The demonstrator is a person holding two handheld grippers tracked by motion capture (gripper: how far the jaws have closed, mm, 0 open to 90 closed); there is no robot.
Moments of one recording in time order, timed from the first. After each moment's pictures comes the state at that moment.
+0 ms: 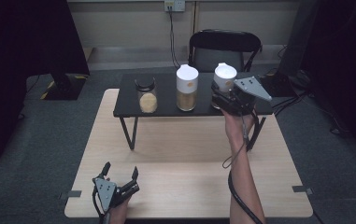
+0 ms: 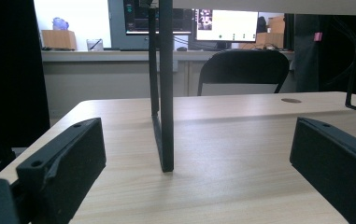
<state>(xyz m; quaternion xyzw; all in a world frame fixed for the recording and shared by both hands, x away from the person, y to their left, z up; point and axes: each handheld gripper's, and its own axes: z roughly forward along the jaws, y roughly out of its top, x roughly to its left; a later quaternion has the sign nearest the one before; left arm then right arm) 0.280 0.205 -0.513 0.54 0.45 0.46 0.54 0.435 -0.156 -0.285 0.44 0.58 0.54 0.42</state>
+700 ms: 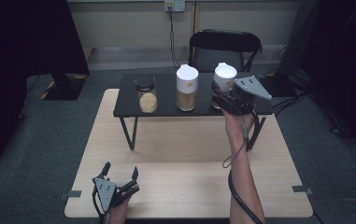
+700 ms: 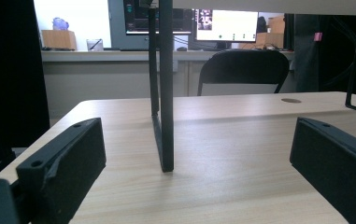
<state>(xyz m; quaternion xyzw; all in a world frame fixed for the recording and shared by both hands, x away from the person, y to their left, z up) 0.280 0.205 -0.513 0.54 0.45 0.46 0.54 0.436 -0.157 -0.284 0.45 0.58 0.54 0.41</state>
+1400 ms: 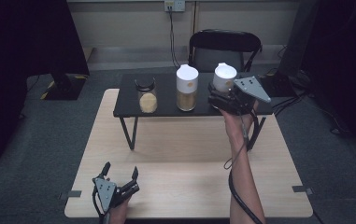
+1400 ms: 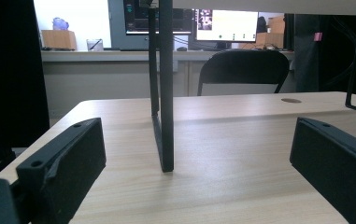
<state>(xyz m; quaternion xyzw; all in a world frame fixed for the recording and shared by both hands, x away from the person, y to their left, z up) 0.280 0.205 -0.513 0.54 0.45 0.46 0.54 0.436 -0.154 -0.284 0.44 0.56 0.55 0.44</state>
